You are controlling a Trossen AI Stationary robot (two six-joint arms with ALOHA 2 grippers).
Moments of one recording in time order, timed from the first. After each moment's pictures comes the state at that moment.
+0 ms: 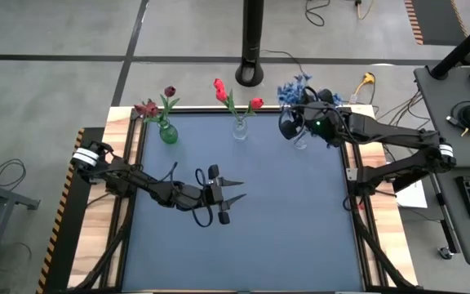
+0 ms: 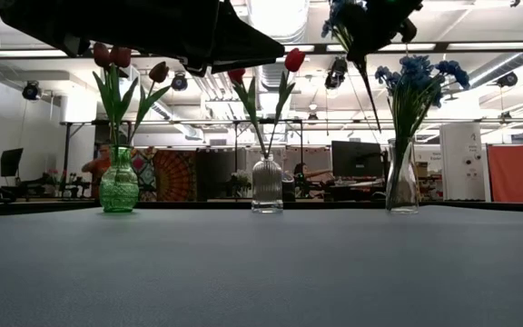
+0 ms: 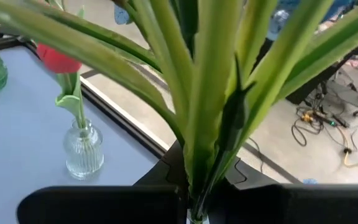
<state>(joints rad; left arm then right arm) -0.31 1.65 0.72 0.84 -0.57 0.18 -0.26 1.19 1.16 -0.51 0.71 0.10</state>
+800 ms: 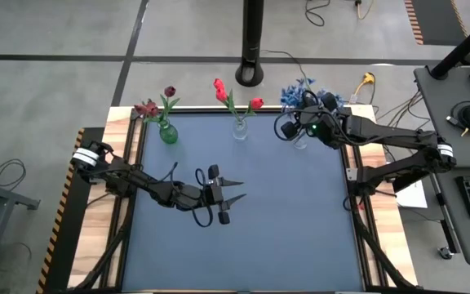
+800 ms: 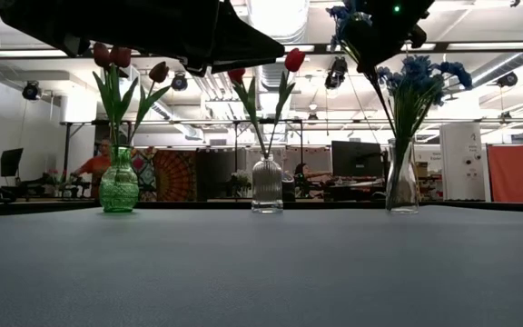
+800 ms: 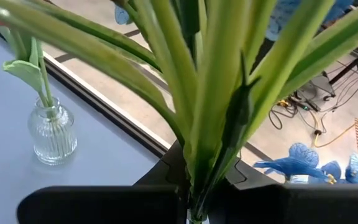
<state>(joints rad) -0.31 1.65 0.72 0.84 -0.57 0.18 -0.26 1.19 1.12 -0.58 0.79 0.16</state>
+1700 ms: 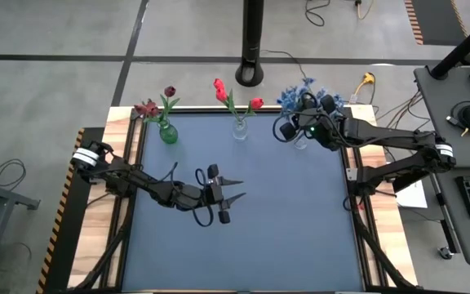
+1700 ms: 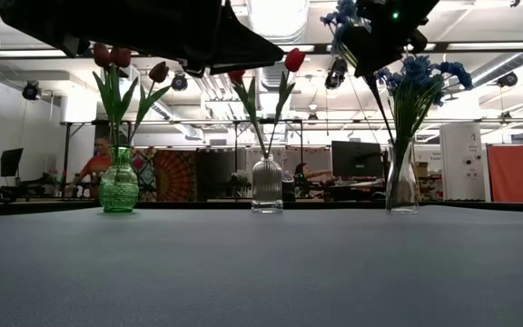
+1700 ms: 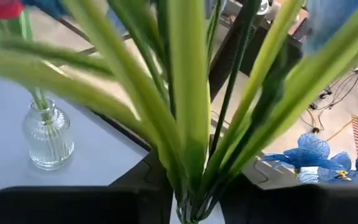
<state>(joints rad) -0.31 1.65 0.72 0.83 -0.59 0.18 -0.26 1.19 1.07 -0.52 0.81 0.18</state>
